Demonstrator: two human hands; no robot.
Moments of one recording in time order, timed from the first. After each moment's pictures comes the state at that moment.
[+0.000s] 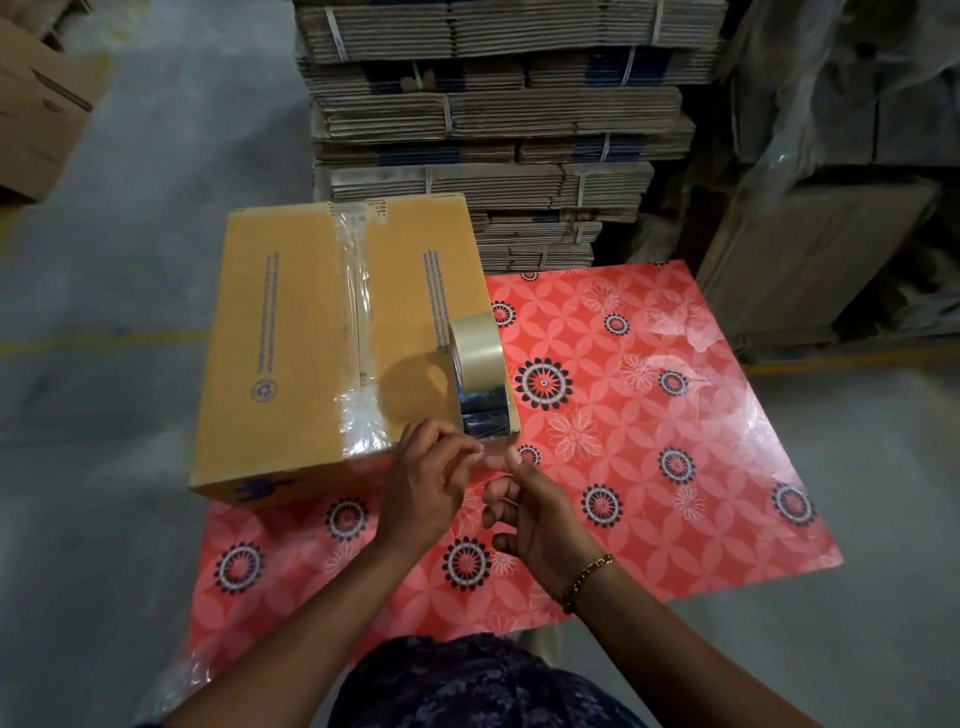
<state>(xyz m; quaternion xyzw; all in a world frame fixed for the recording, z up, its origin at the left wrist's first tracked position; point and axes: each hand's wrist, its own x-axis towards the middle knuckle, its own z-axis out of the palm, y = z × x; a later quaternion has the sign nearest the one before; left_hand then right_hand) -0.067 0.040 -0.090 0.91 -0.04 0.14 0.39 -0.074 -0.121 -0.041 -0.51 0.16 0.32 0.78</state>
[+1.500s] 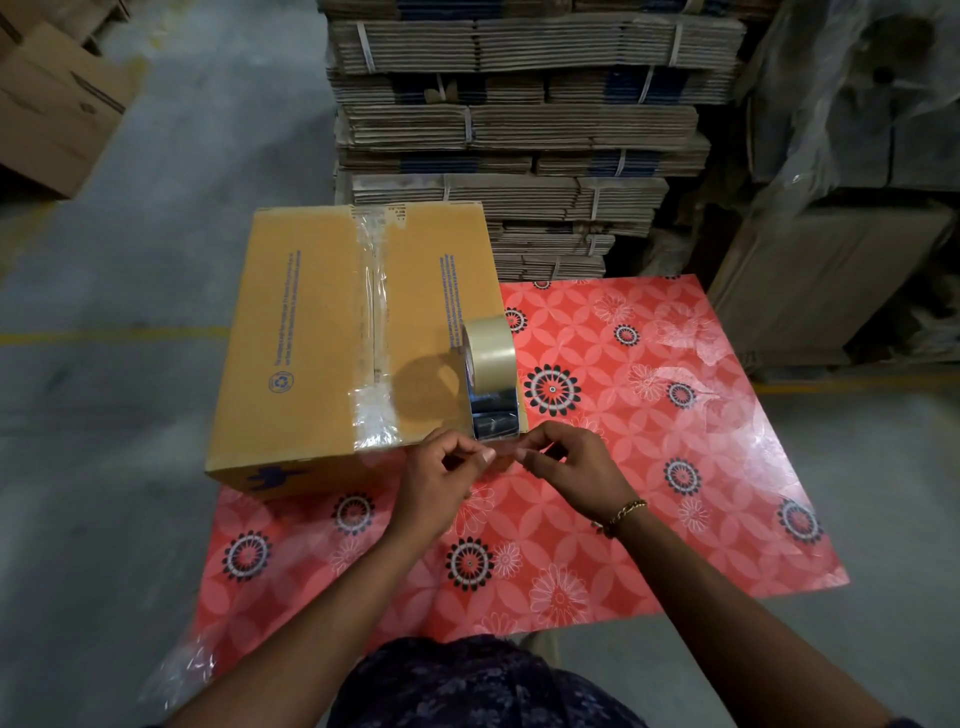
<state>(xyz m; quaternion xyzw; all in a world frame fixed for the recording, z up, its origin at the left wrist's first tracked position) -0.069 0.031 -0.082 0.76 0.14 -0.02 0.64 -0.015 -0.162 -0.057 -0.87 -0.11 0.16 0.45</state>
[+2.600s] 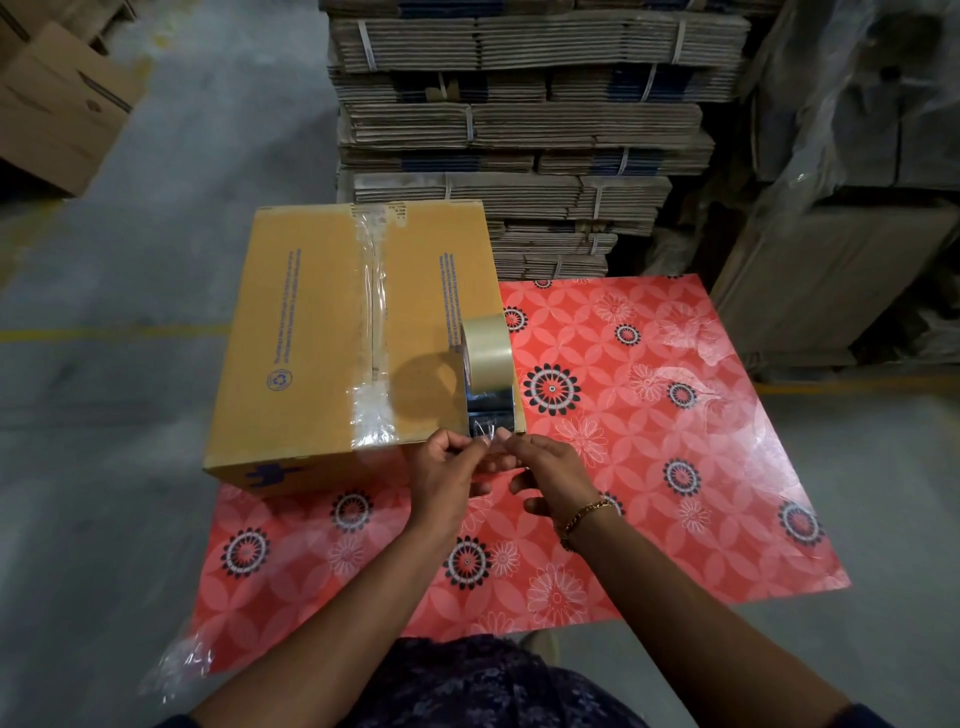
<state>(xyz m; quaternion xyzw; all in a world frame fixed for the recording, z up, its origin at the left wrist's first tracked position) -0.062 -0.001 -0.063 0.58 0.31 -0.03 0.75 -0.029 -0.129 -0.057 -0.68 0.18 0.28 0.65</state>
